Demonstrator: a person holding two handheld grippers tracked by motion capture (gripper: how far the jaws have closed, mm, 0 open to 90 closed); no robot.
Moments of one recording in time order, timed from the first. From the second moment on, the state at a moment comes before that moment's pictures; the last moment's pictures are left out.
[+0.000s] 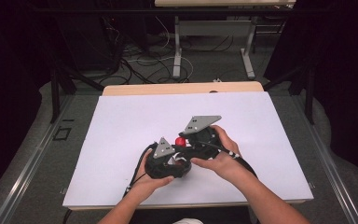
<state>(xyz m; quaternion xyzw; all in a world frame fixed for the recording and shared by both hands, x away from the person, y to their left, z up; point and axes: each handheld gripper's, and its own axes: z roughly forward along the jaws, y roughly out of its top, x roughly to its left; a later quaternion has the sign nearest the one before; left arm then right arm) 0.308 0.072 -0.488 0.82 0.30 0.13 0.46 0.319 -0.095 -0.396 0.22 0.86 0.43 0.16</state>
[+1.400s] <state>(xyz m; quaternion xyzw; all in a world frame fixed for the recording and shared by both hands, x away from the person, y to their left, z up) 0.308 0.072 -0.488 0.83 0.30 0.13 0.46 0.330 -0.095 -0.389 0.18 0.88 0.43 0.13</state>
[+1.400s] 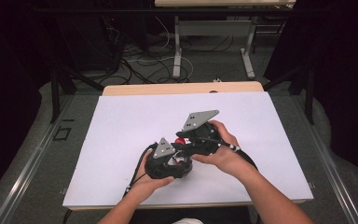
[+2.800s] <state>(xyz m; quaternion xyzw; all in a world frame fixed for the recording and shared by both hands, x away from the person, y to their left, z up) 0.307 0.072 -0.486 0.82 0.30 0.13 0.46 0.325 -0.092 -0.396 0.19 0.87 0.43 0.16</state>
